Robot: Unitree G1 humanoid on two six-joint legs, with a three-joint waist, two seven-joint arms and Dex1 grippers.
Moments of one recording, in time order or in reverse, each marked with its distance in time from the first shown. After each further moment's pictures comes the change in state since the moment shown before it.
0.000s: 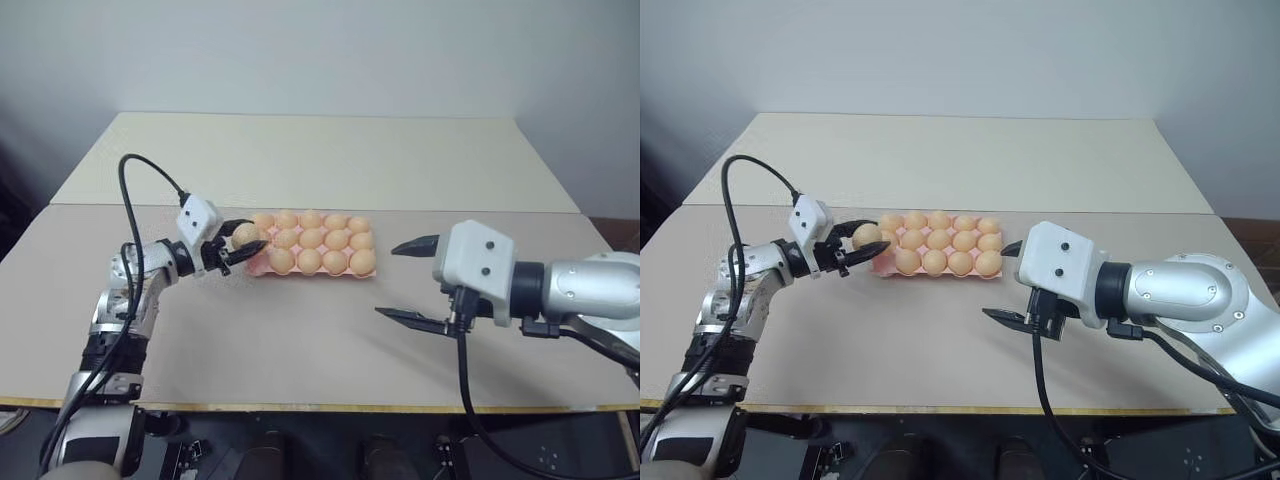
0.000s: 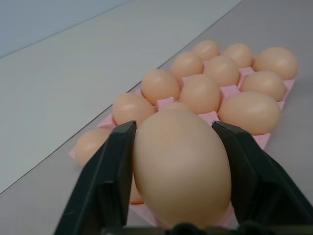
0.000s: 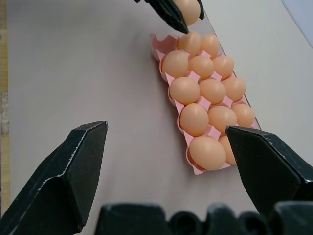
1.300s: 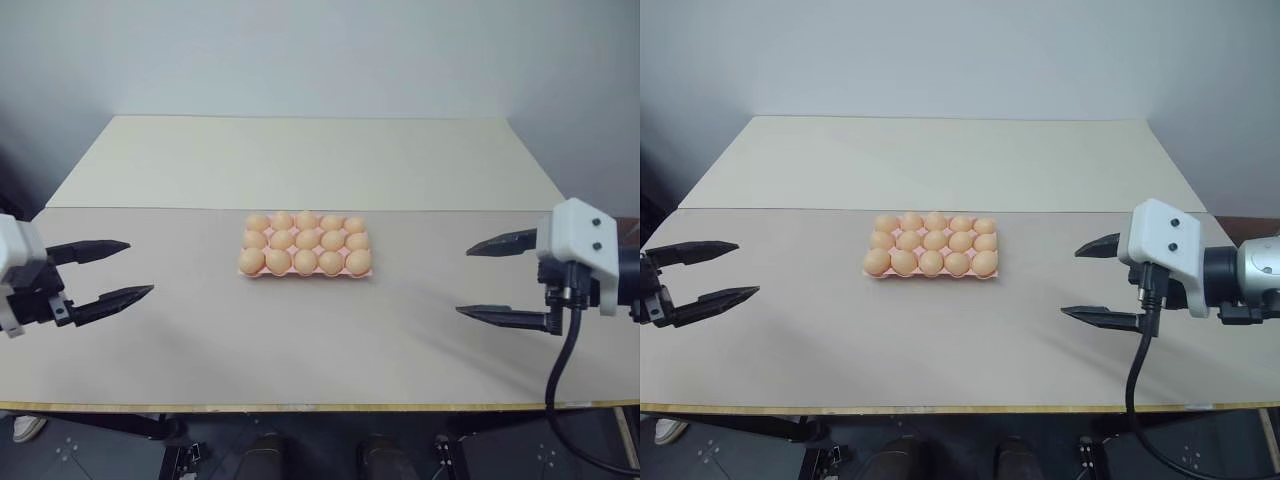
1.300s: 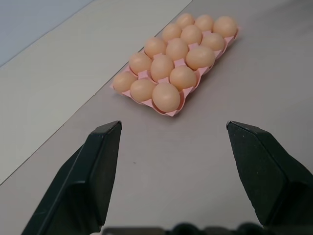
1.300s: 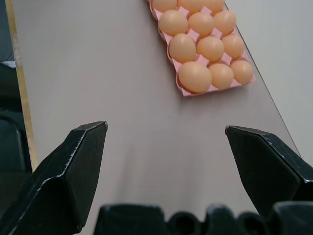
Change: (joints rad) left arm 0.685 0.448 0.693 -0.603 -0.330 0.329 -0.248; right arm 0.282 -0.191 -0.321 0.299 -0.058 -0.238 0.453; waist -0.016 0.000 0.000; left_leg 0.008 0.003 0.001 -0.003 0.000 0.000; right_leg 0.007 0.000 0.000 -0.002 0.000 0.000
